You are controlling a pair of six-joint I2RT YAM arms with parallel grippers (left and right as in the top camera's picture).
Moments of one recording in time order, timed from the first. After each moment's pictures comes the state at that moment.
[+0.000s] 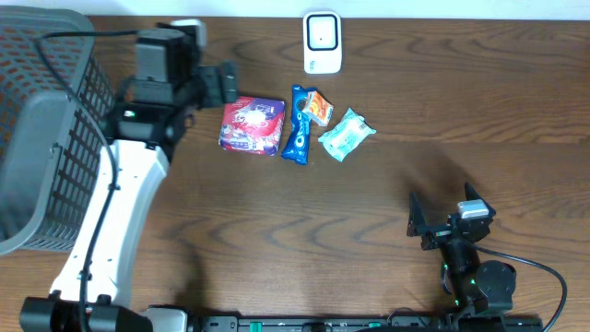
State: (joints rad) left arm -0.10 1.49 1.36 -0.58 0.06 -0.20; right arm 0.04 0.01 0.01 -0.06 -0.12 -0.01
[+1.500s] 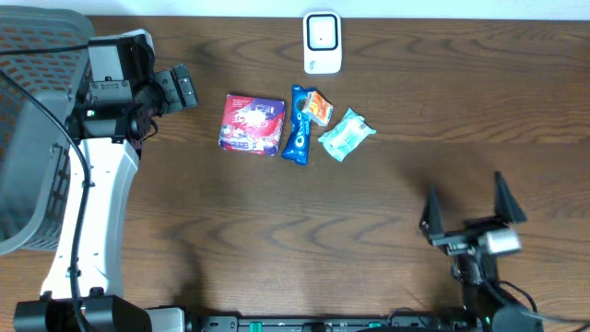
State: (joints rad) left arm 0.06 1.50 1.36 -0.67 0.04 -0.20; right arm 0.04 0.01 0.01 0.52 -0.17 -0.01
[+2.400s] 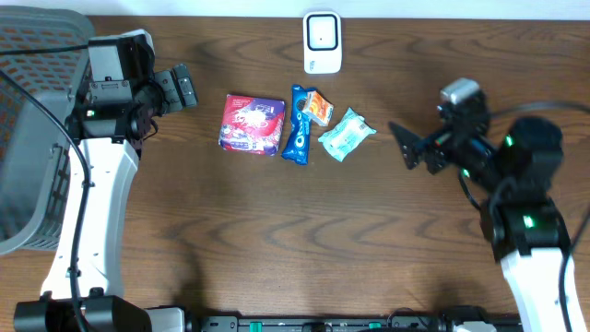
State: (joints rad) left arm 0.06 1.50 1.36 -0.67 0.04 -0.20; right arm 0.04 1.06 0.92 -0.22 -0.61 -0.17
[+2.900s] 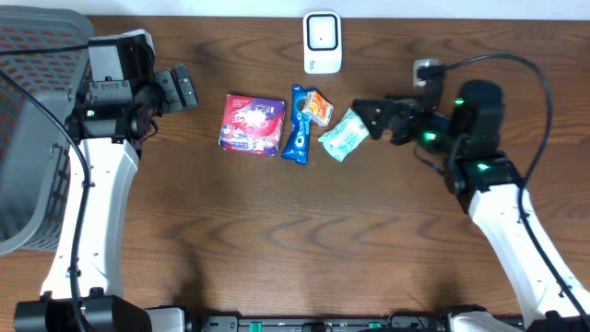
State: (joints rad) left arm 0.06 1.50 1.36 -0.67 0.04 -0.20; right arm 0.16 1.37 0.94 -0.10 -0.59 0.48
